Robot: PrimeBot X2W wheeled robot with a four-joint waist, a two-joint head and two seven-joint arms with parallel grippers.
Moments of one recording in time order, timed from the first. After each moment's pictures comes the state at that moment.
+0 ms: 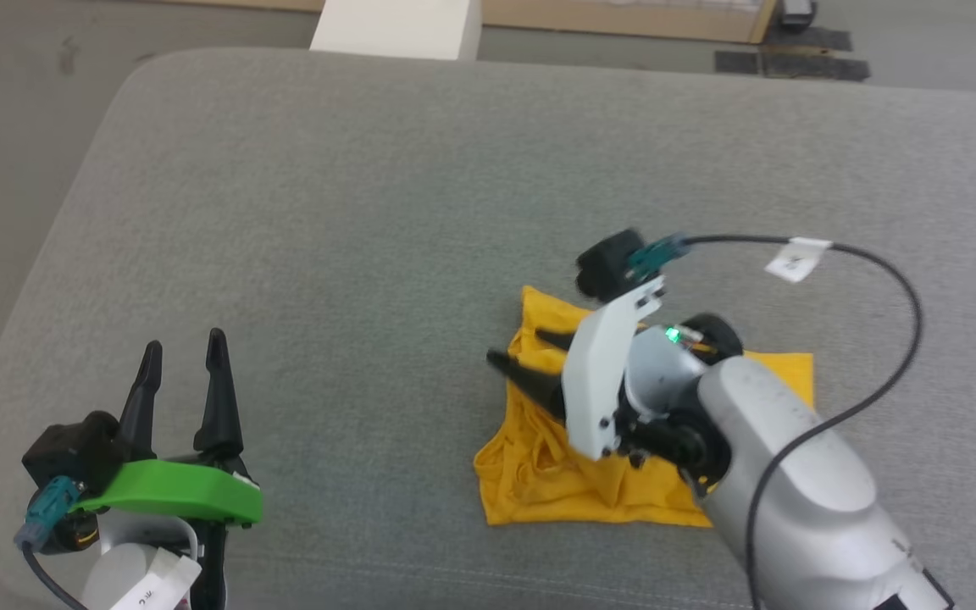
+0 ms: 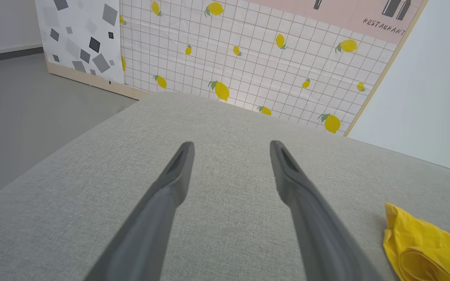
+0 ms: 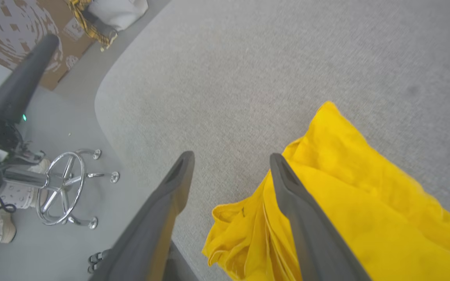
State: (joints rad) left arm -0.14 0.12 0.08 0.19 -0.36 -0.13 -0.26; right arm -0.59 -0.05 0.52 0.43 0.62 0.13 0.58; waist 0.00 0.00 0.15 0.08
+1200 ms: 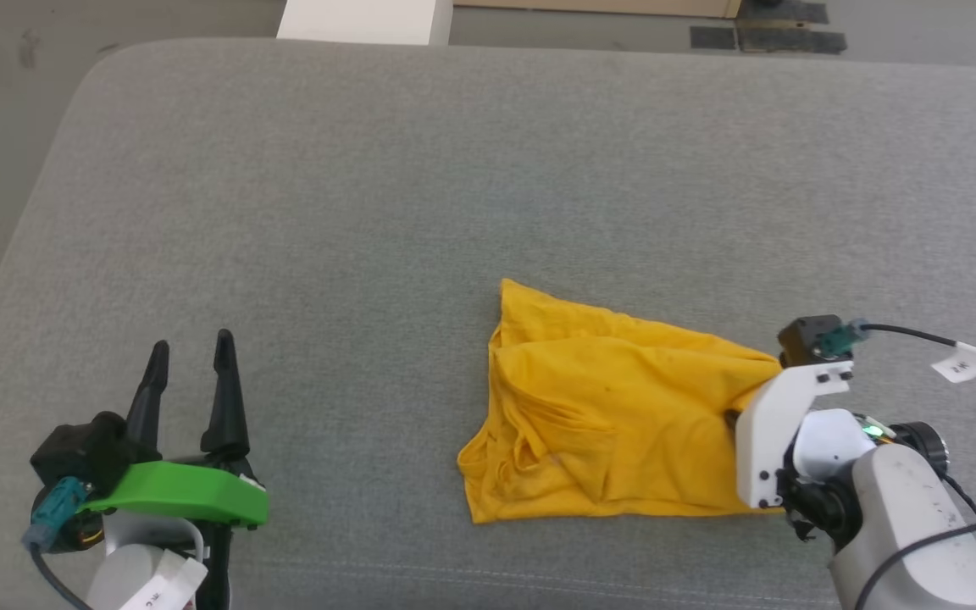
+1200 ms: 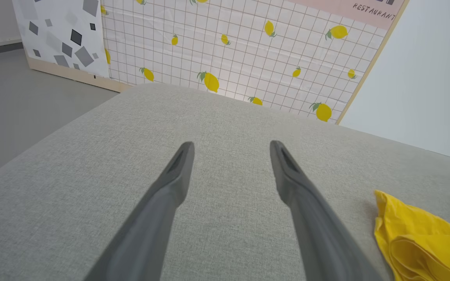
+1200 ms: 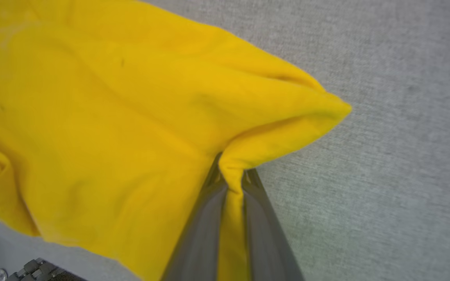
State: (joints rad) left arm -0.13 0.12 0.07 0.18 -0.34 -0.13 -0.26; right arm -0.34 -0.06 0.03 0.44 0.20 0.13 0.64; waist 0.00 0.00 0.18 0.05
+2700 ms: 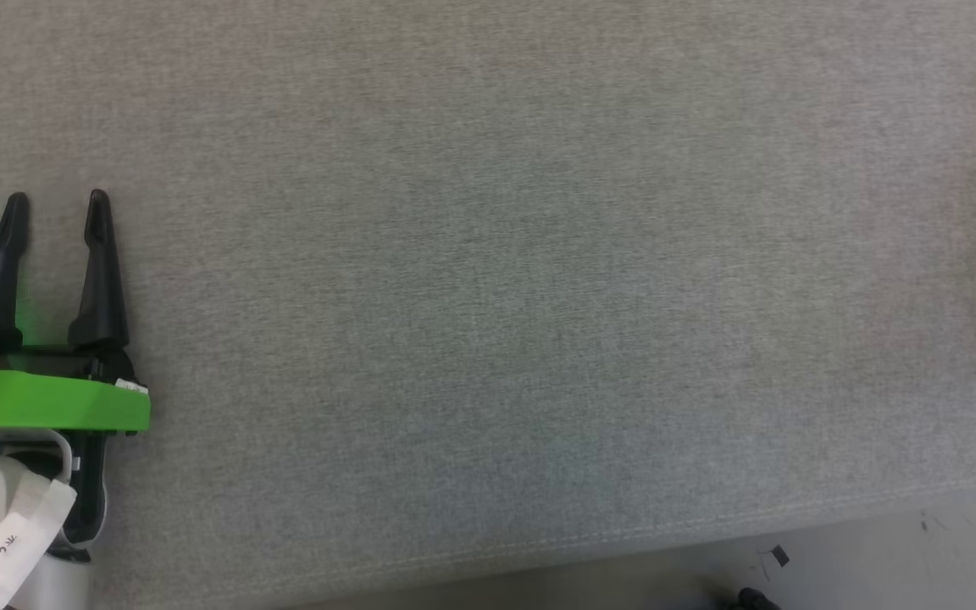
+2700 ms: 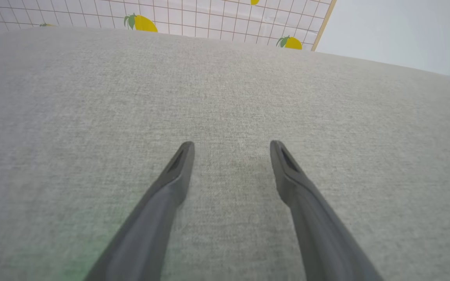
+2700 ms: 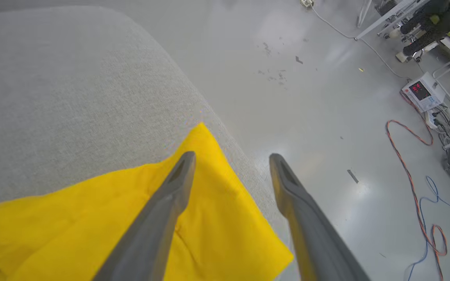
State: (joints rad) left arm -0.24 0.34 0.09 -0.02 -0.41 -0.13 -0.20; right arm -0.72 -0.23 -0.77 -0.03 -0.22 0.13 0.78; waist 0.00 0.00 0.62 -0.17
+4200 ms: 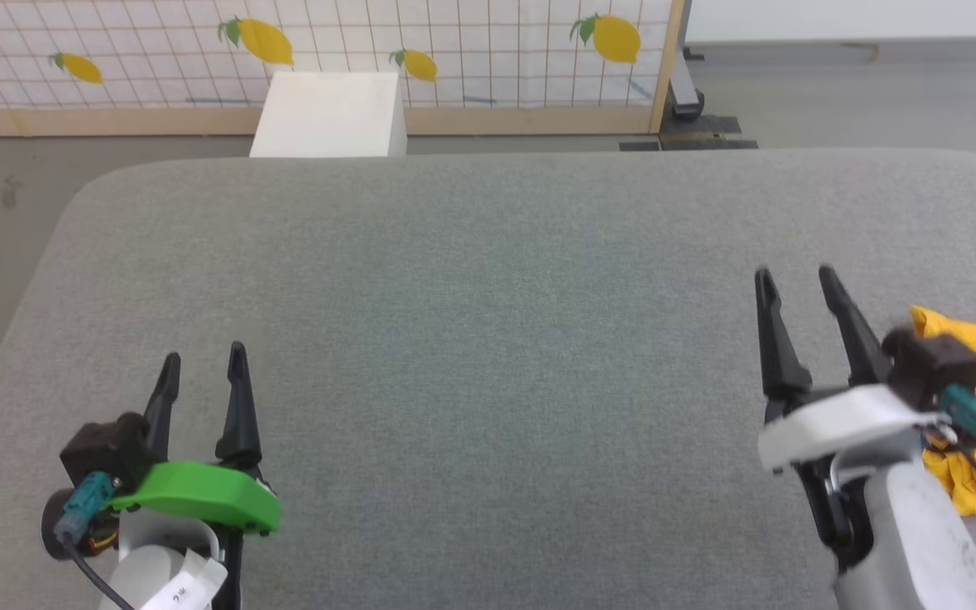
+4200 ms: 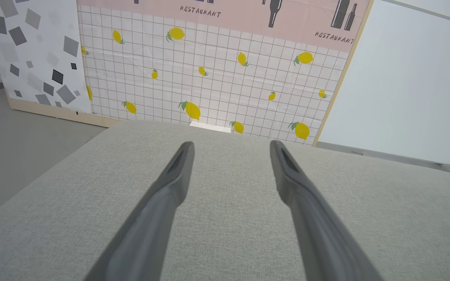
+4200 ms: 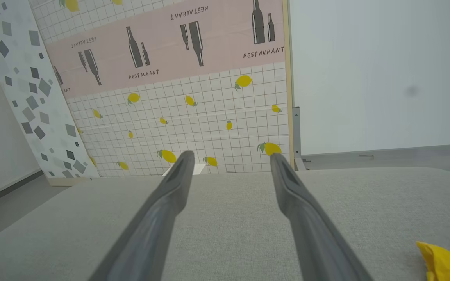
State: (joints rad) left arm -0.14 0.16 -0.01 0.22 -0.35 -0.03 -0.25; right arm -0.28 -0.05 -0.01 0.31 0.22 0.13 -0.24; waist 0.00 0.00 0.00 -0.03
